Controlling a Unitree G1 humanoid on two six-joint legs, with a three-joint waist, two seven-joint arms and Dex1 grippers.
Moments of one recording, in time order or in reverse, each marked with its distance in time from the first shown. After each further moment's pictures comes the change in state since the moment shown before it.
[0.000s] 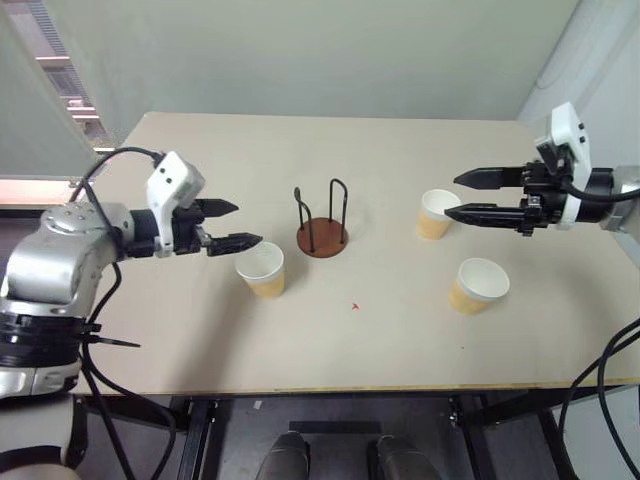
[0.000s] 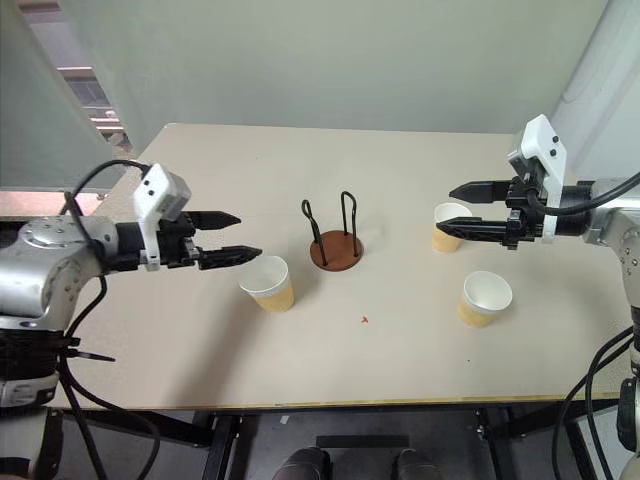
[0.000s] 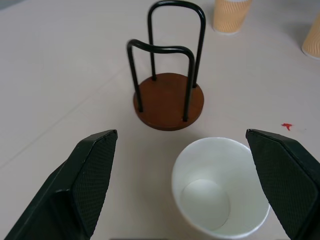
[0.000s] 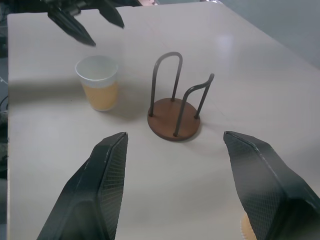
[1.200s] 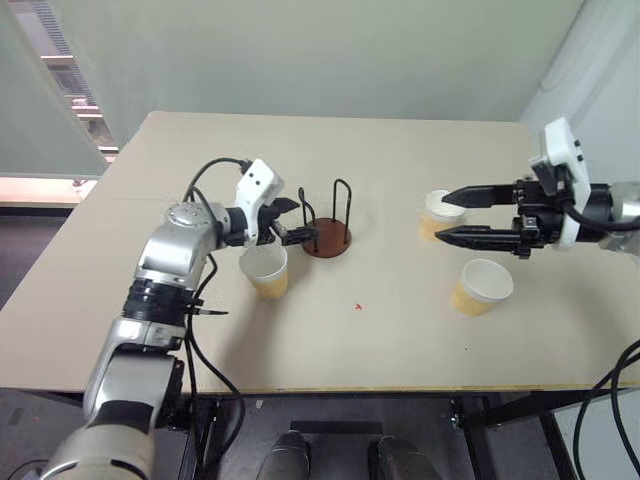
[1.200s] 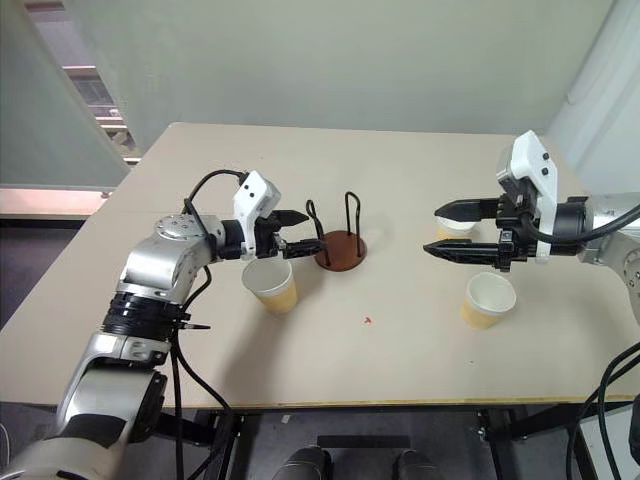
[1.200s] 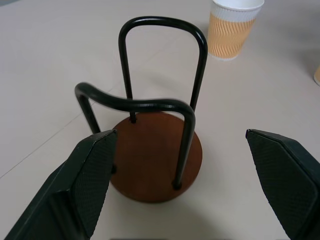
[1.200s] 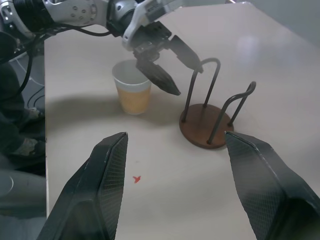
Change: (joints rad) left arm -0.224 -0.370 -0.134 0.351 0.197 -0.180 0.071; right arm 0.100 -0.042 -0.036 -0.190 0.147 0.083 -0.071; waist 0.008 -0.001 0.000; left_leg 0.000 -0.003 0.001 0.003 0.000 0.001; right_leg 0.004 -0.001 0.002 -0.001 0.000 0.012
